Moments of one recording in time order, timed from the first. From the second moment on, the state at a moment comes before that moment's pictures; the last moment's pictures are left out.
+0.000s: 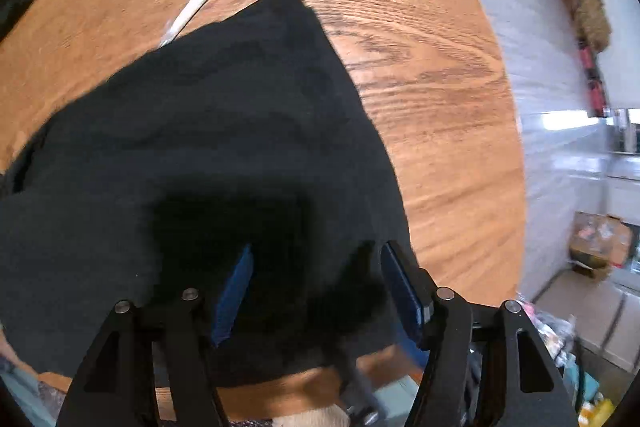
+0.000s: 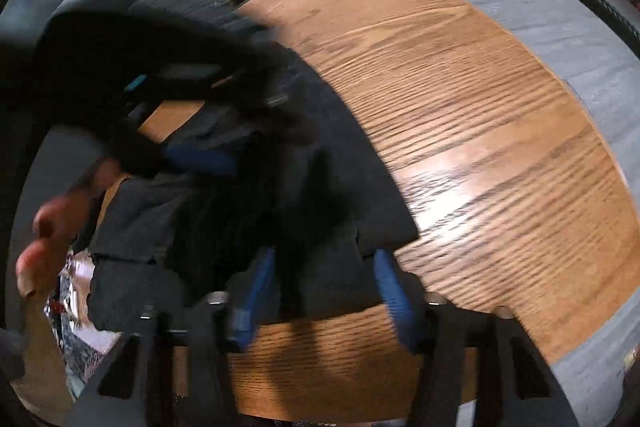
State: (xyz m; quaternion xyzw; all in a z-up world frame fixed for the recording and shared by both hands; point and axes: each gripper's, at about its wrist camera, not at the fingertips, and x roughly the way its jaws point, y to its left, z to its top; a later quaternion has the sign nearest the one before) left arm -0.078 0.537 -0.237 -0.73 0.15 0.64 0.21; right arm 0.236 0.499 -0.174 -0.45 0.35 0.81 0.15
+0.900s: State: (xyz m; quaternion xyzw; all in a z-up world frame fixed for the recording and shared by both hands) left arm -0.064 0.500 -0.203 -0.71 0.12 0.61 0.32; right arm 0.218 0.451 -0.152 -0.39 0.33 0.86 0.05
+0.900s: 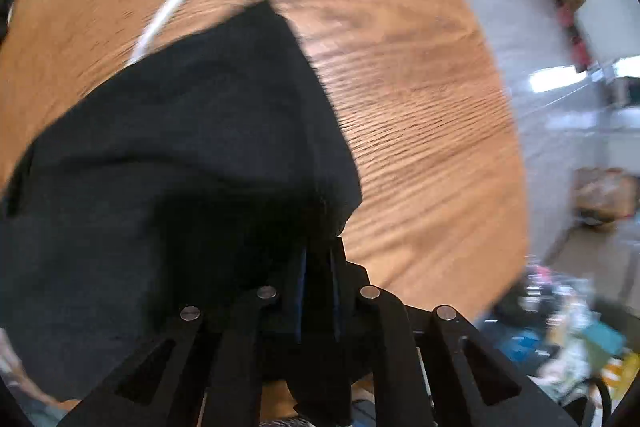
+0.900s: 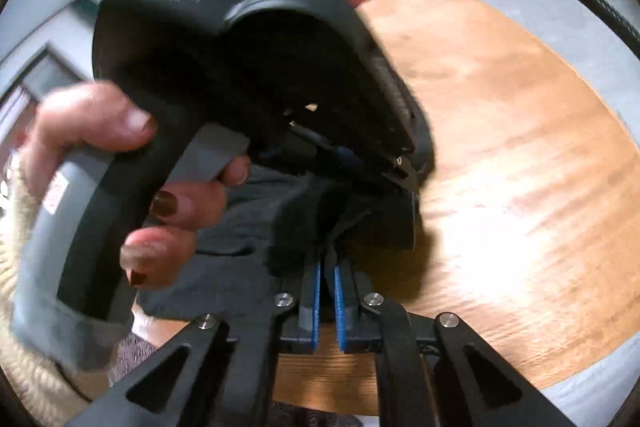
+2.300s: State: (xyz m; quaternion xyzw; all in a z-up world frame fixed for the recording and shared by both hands) left arm 0.051 0.242 -0.158 -0.48 0.16 0.80 0.33; right arm 0.006 0.295 -0.143 -0.49 0.07 0.87 -0.05
